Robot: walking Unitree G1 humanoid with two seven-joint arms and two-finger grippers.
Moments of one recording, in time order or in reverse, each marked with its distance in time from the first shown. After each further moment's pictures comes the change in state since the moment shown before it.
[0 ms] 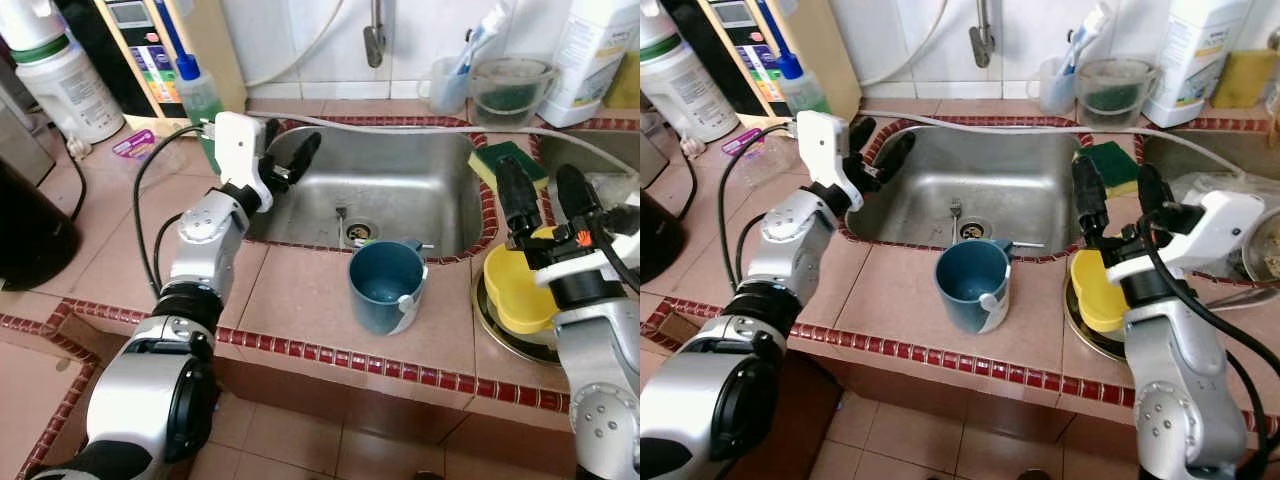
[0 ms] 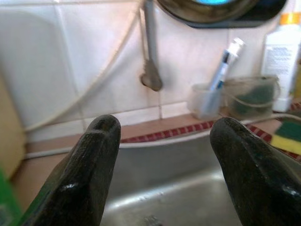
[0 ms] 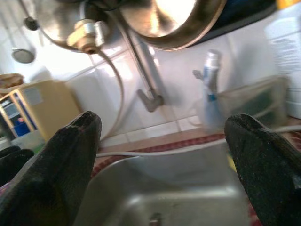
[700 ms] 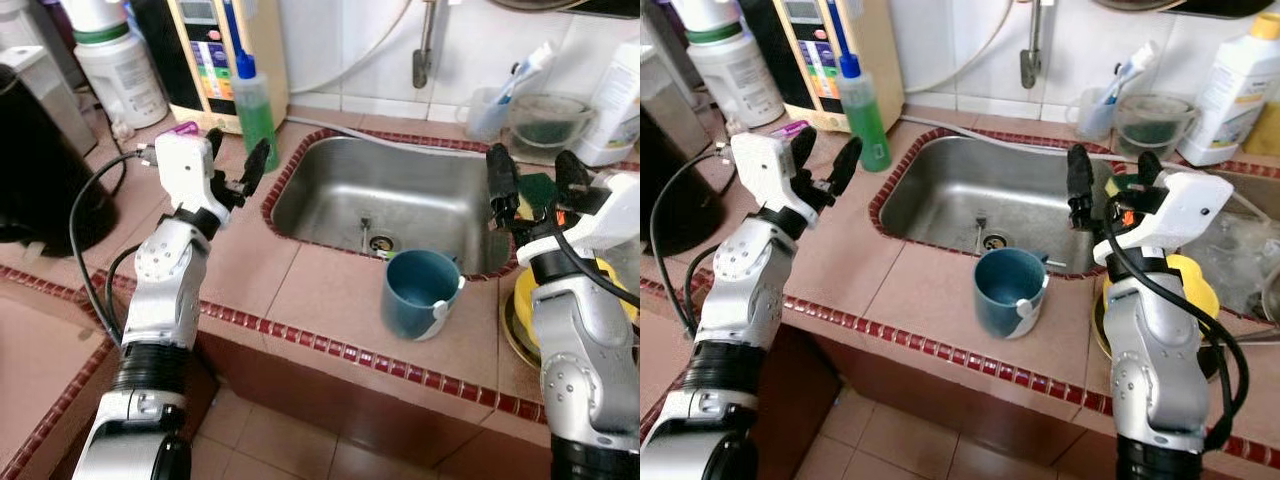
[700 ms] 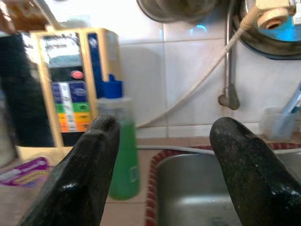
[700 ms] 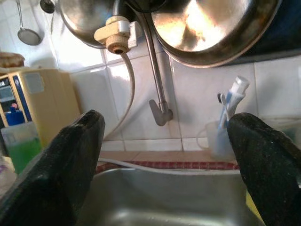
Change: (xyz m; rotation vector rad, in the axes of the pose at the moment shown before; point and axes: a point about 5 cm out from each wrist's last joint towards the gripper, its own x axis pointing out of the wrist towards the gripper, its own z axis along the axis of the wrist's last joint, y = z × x) left arm -0.054 0.011 0.010 0.062 -0.046 0.193; right arm 0.022 -0.006 -0.011 -0.190 -0.042 -0.124
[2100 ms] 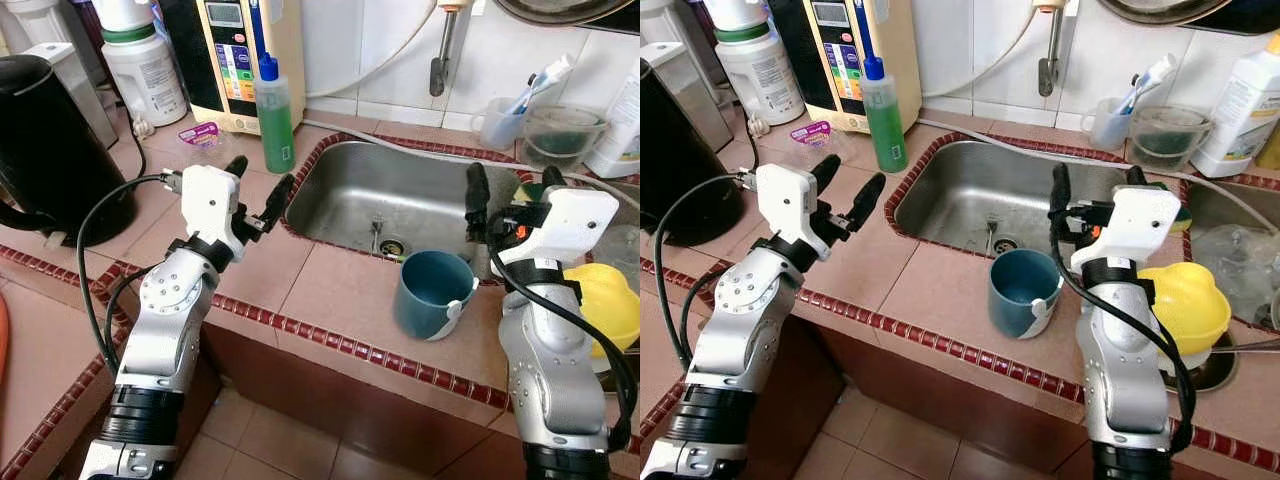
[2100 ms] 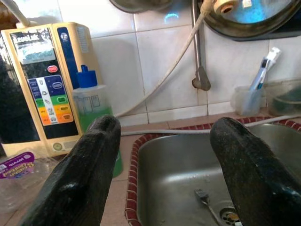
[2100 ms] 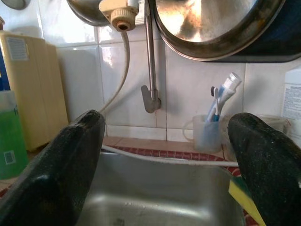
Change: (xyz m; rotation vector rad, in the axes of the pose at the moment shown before) left arm -0.023 -0.027 -0.006 0.034 0.062 -0.132; right arm -0.011 0.009 -0.026 -0.154 0.058 -0.076
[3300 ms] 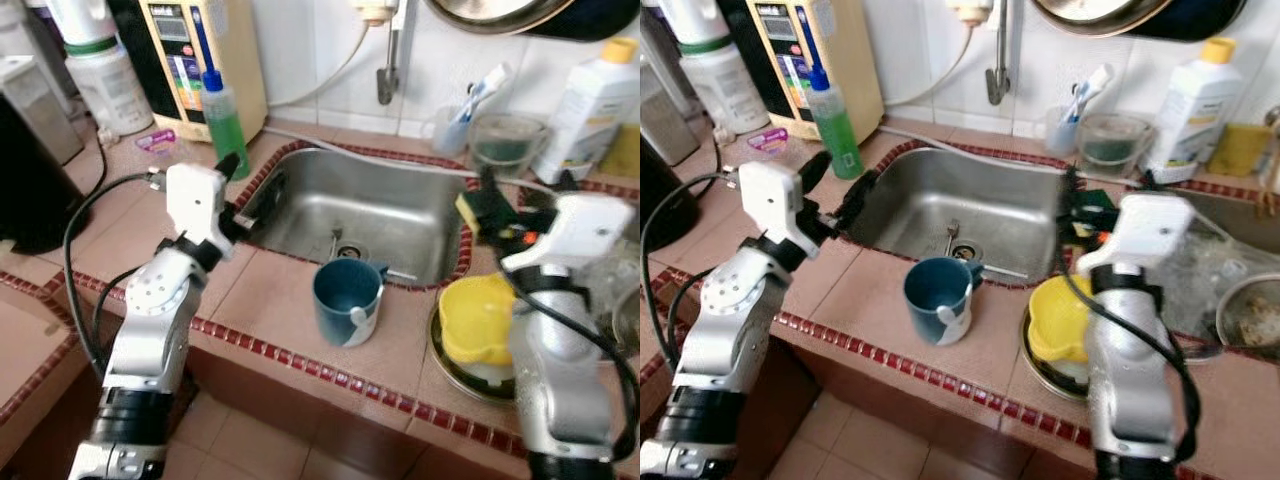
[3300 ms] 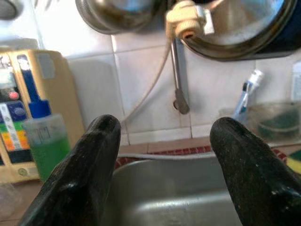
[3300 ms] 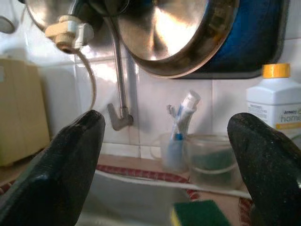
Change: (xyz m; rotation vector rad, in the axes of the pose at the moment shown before) left arm -0.004 0.012 0.005 -0.040 -0.043 0.021; right arm -0.001 0.002 0.009 -0.006 -0.053 0.037
